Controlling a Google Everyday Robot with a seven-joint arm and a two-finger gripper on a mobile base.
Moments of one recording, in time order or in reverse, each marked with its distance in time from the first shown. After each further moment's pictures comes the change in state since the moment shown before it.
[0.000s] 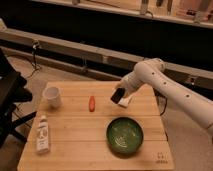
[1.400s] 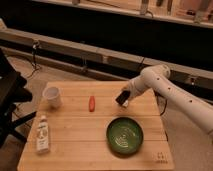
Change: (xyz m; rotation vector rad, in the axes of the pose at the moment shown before) arm 0.030 0.037 0.016 0.011 0.025 0.098
